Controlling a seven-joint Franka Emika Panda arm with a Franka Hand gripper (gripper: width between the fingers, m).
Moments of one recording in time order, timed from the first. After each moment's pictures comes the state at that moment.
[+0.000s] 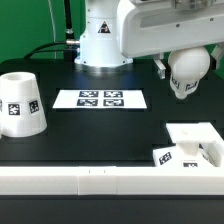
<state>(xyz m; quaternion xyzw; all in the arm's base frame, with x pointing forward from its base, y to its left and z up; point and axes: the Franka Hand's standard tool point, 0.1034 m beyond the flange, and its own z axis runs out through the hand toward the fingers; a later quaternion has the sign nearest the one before) 0.579 0.093 0.130 -0.99 -0.04 0.07 0.07</state>
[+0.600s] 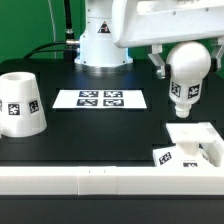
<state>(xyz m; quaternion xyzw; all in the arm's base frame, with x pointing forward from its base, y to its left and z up) 0.608 0.088 0.141 -0.99 -0.08 -0.14 0.04</state>
